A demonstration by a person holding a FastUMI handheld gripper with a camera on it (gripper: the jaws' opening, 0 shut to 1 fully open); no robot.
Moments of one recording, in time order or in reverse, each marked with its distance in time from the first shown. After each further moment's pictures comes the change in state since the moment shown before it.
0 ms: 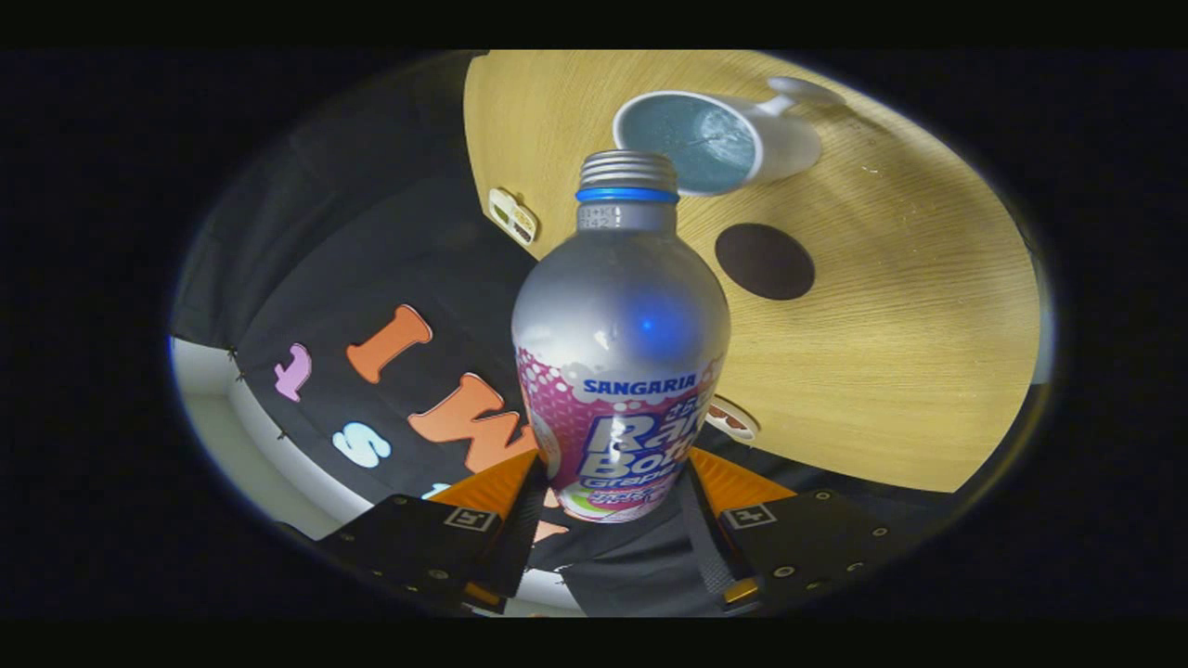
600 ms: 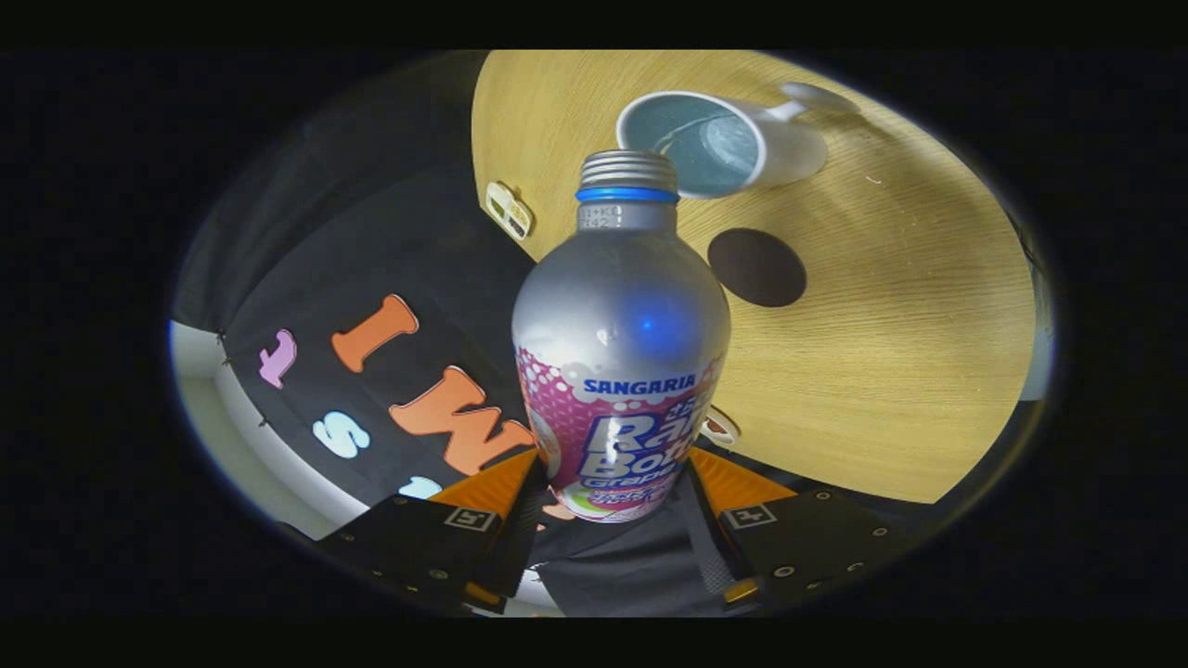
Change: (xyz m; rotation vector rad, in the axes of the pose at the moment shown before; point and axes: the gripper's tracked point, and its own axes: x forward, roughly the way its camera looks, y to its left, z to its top) arm 0.001 -0.011 -0.002 -0.056 -0.001 -0.051
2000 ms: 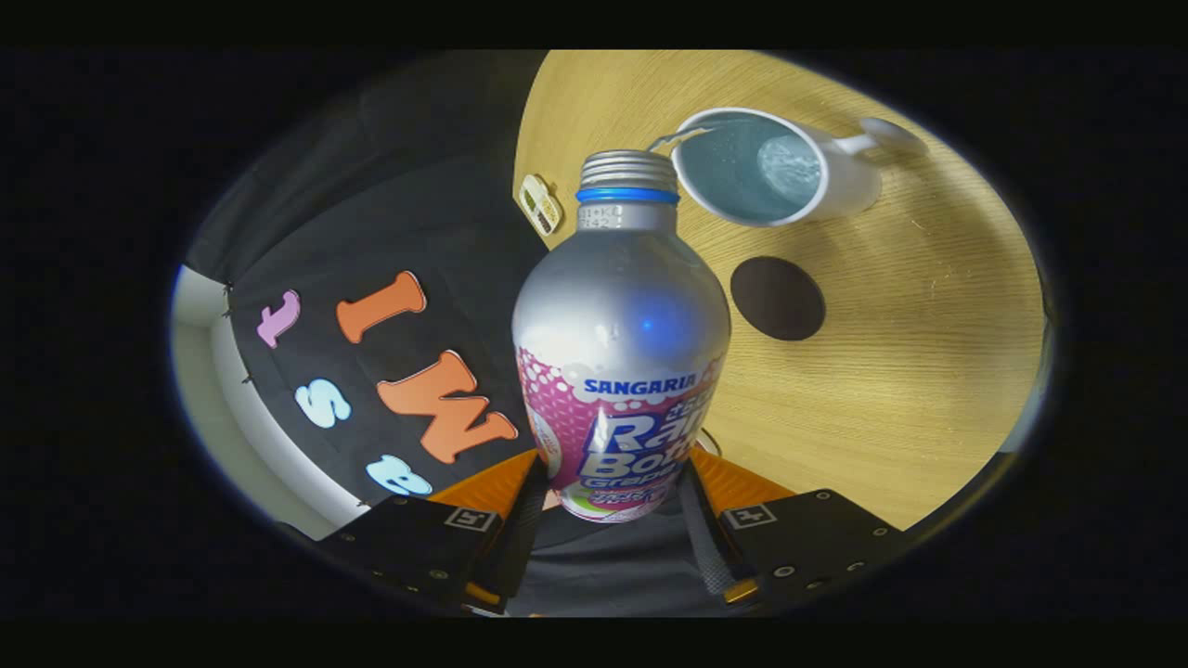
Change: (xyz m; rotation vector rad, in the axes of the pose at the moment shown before) arm -0.001 -0.002 0.010 -0.170 -0.032 -0.001
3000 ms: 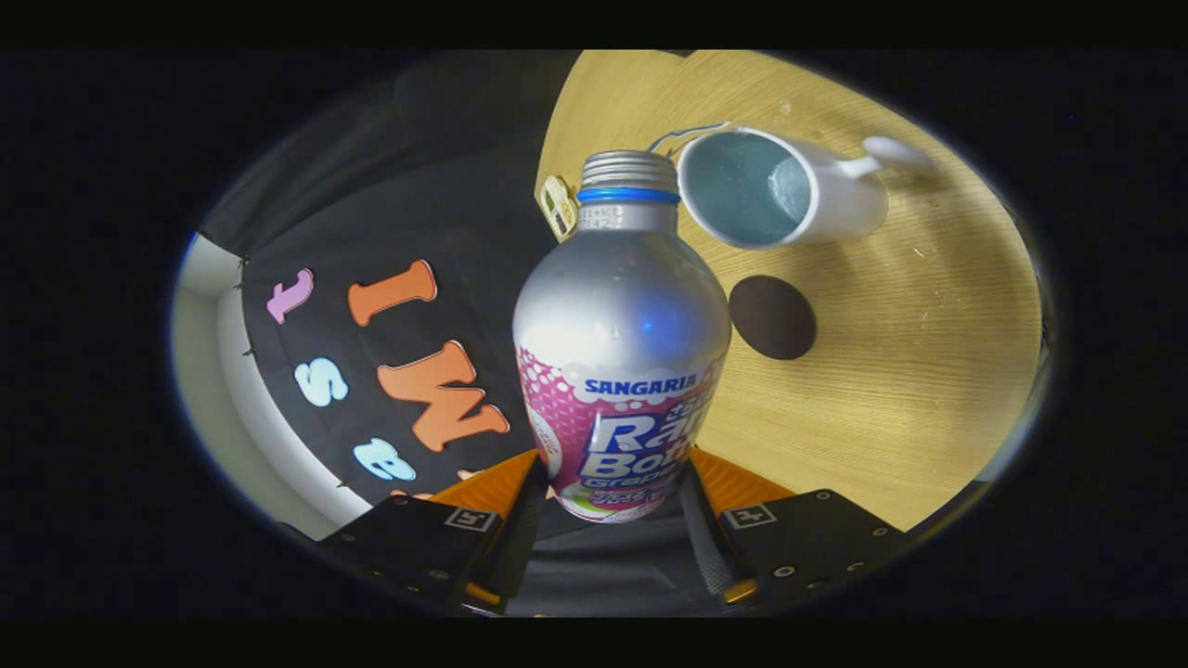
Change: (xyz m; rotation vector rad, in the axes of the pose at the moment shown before) arm -0.005 -0.020 0.003 -0.113 -0.014 0.011
